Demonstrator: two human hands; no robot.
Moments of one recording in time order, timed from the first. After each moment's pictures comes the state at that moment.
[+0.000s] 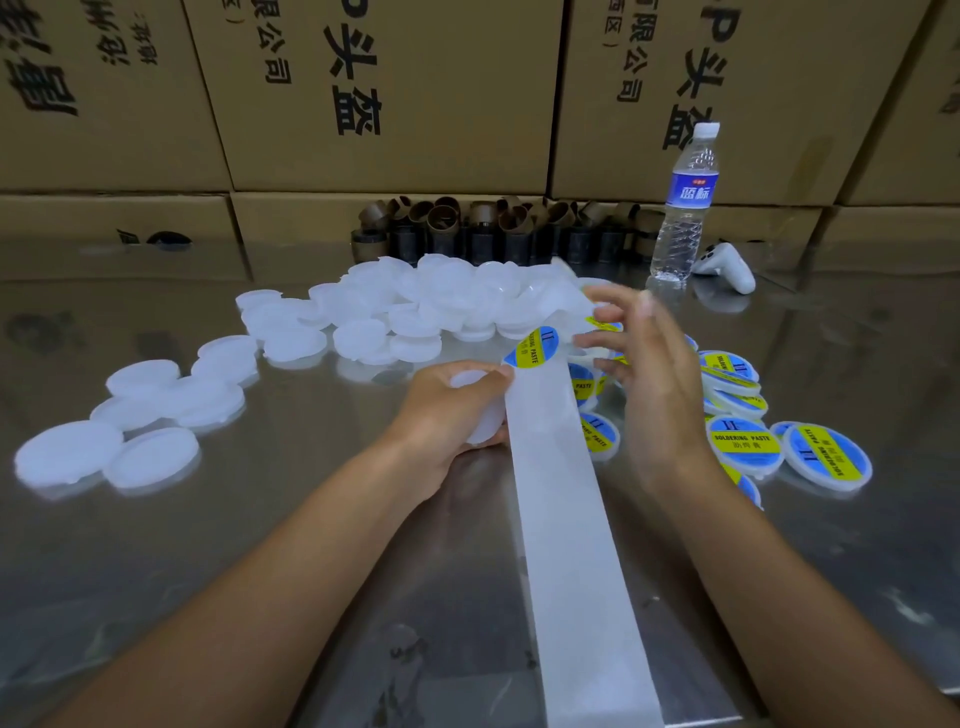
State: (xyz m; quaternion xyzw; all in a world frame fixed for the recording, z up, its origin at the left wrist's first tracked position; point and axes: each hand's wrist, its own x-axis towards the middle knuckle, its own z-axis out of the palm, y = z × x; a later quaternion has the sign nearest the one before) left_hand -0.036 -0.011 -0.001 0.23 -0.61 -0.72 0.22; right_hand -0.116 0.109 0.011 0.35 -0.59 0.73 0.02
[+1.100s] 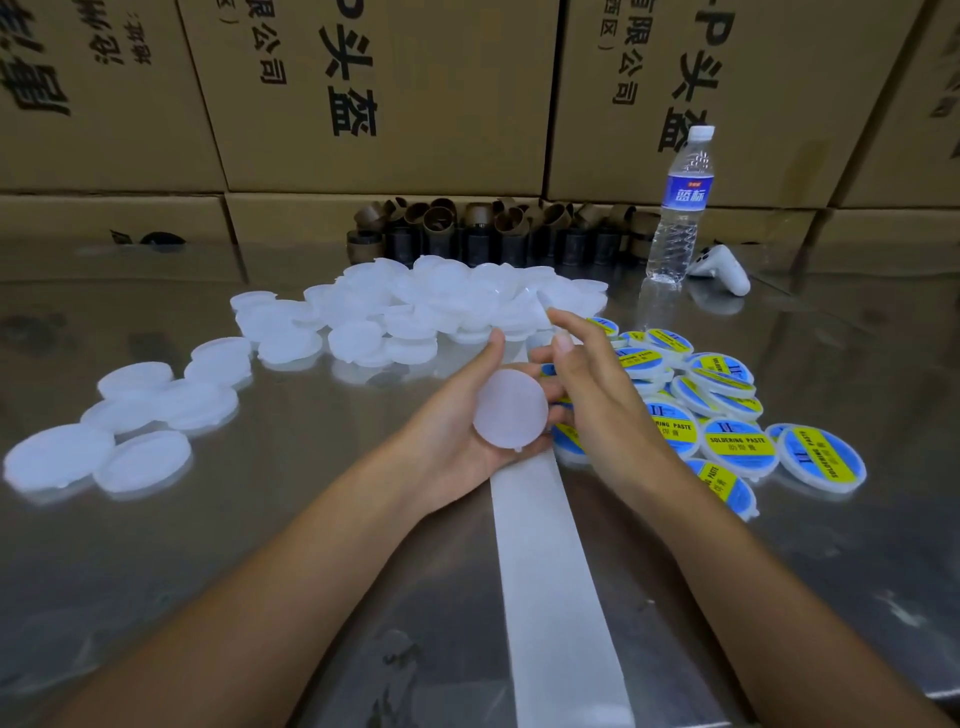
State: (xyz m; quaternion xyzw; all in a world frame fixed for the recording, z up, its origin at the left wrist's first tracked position) left_hand -0.046 -0.011 -0.009 0.10 -0.50 -0.86 0.08; right_hand -0.119 0.099 -0.006 0.40 -0.64 0.65 -0.11
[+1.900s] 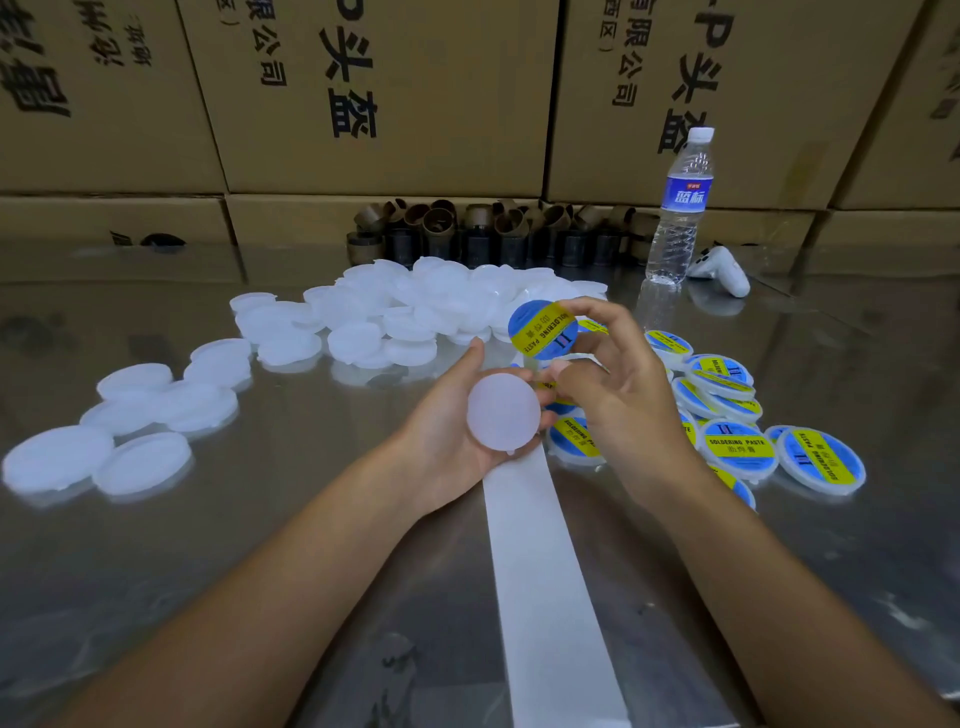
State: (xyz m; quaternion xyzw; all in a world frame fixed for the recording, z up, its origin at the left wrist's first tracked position) left_hand -0.047 -0.013 -0.008 0.14 -0.47 -0.87 0.10; right_hand -0.118 0.107 0.005 0.39 -0.58 0.71 -0.09
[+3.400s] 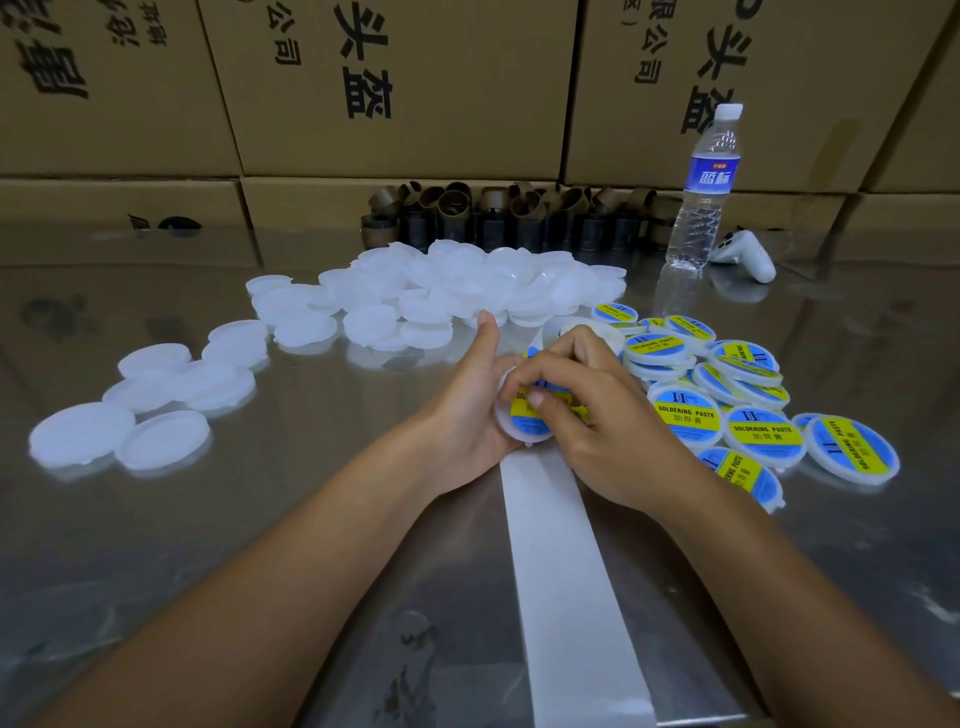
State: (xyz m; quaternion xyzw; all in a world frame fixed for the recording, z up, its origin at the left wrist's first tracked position) left_hand -0.043 -0.008 -0.001 0.11 -0.55 -0.83 0.03; right_hand -0.108 0.107 -0.005 0.55 -0.74 0.40 0.04
